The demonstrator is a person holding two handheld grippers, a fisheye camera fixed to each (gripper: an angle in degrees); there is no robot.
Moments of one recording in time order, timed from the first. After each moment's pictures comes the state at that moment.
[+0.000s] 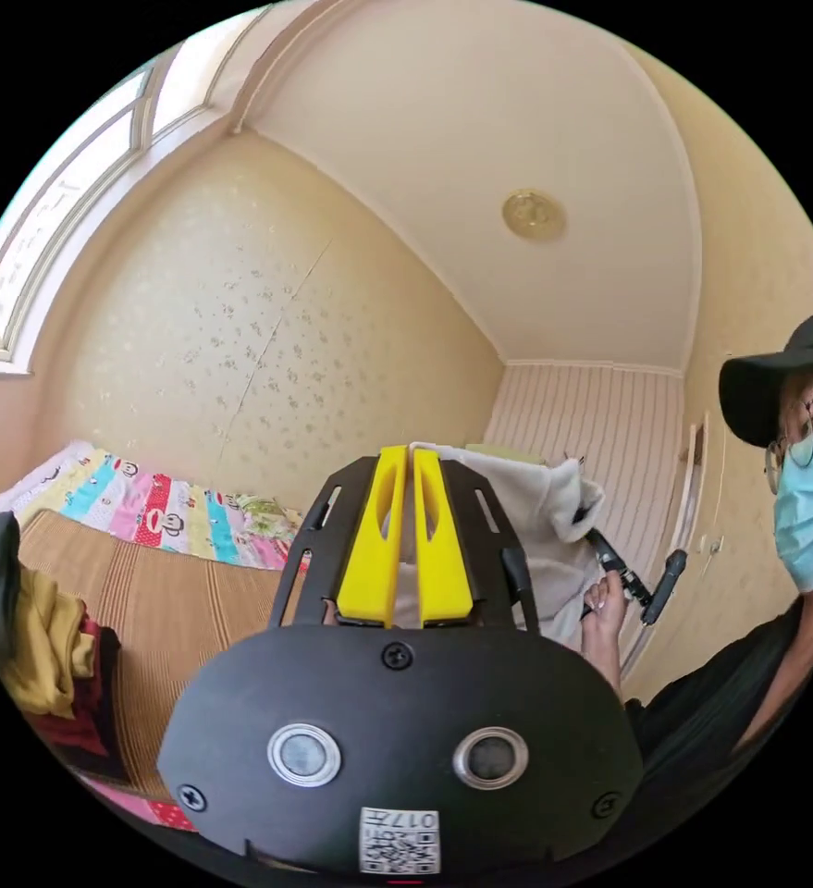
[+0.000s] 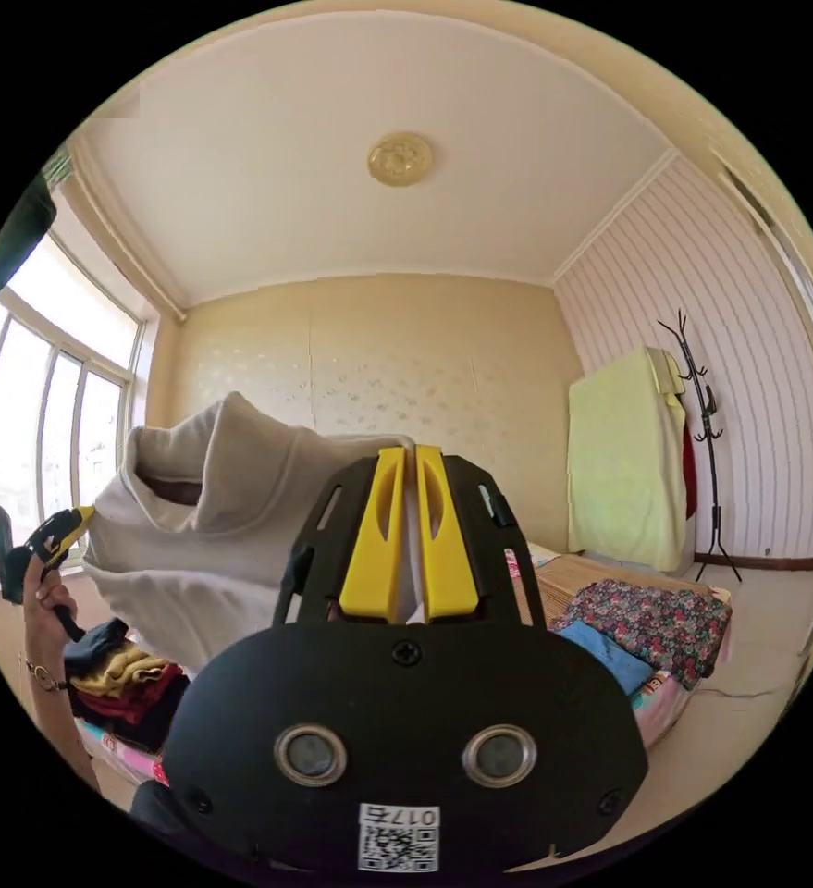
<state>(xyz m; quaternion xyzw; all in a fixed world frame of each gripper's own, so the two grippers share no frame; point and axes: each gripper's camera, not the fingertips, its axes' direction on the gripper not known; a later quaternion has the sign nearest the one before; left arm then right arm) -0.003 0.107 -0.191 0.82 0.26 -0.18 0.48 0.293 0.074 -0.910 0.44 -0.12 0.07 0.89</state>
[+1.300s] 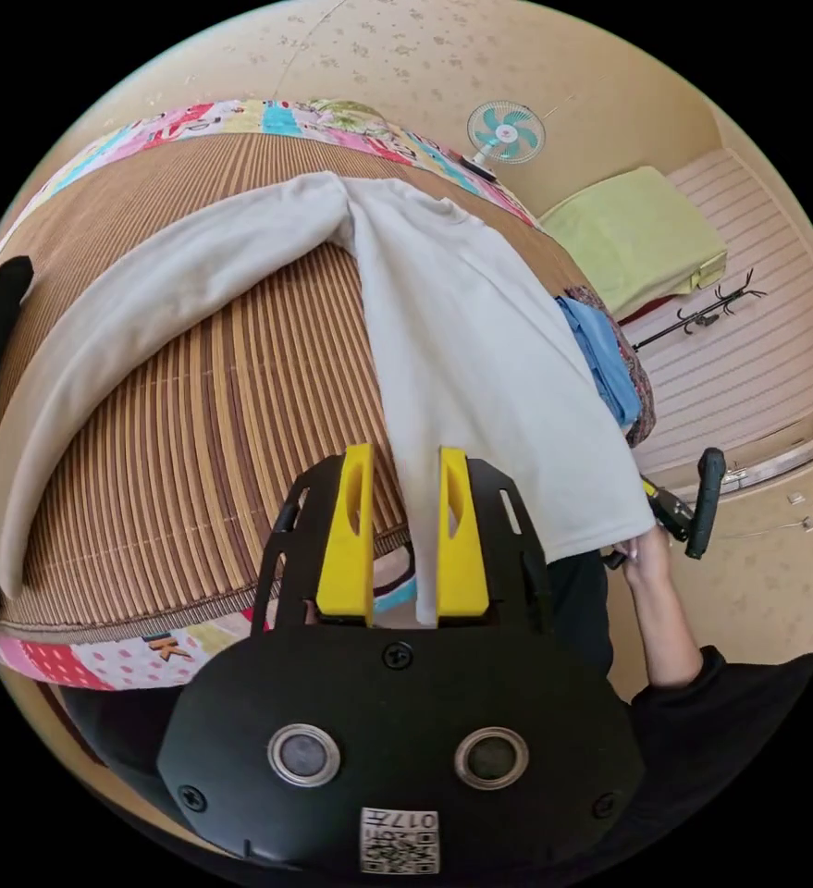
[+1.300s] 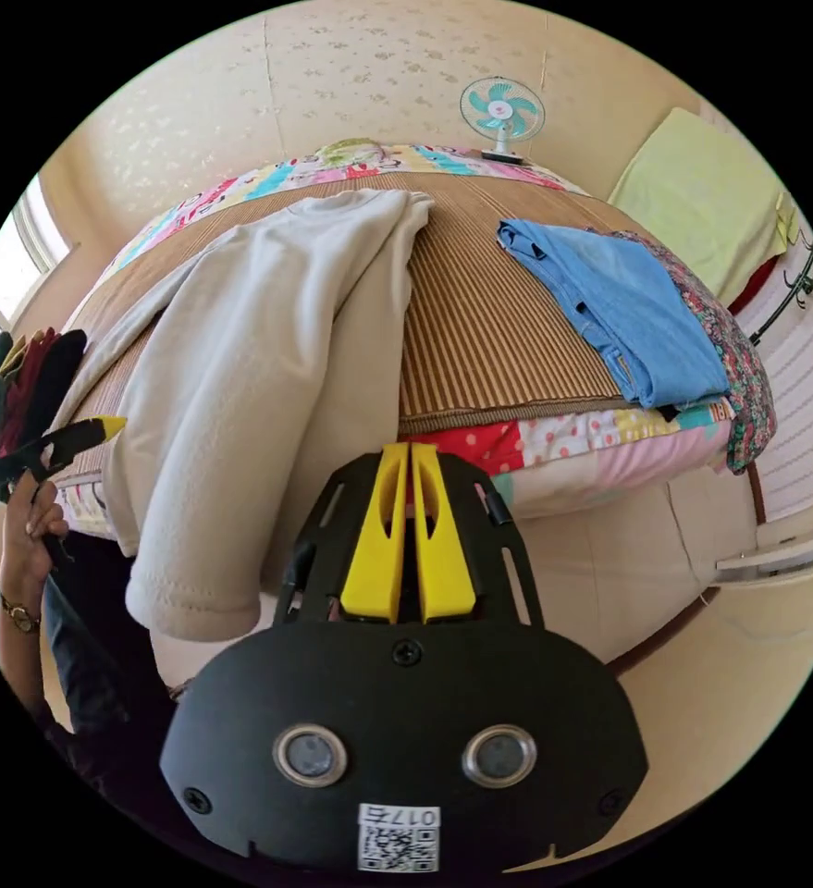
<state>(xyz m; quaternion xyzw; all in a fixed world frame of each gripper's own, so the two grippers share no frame) 0.047 -0.314 0.080 0.34 0.32 -0.19 0.86 0.261 0.148 -0.345 -0.20 -0.06 -0.05 0.98</state>
